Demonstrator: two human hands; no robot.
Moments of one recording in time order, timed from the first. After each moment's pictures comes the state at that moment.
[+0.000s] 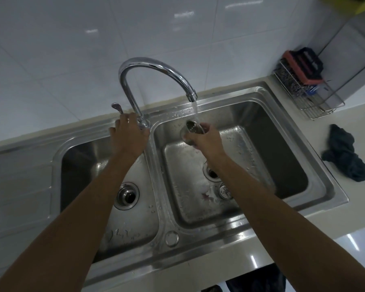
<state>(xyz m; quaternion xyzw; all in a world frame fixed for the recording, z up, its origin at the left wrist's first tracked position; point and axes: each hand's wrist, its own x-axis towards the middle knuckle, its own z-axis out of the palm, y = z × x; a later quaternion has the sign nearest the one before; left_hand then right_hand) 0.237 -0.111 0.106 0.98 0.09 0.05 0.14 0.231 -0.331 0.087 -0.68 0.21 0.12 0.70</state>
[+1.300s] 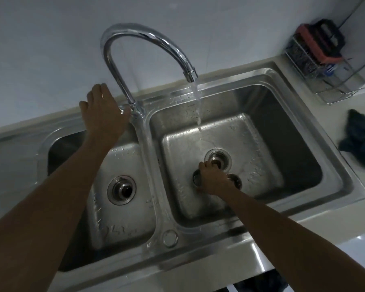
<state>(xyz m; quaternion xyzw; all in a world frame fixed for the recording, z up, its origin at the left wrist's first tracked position) 0.276 -0.068 0.081 0.99 0.09 0.12 0.00 0.171 -0.364 -0.071 -0.95 -0.10 0.29 0.11</state>
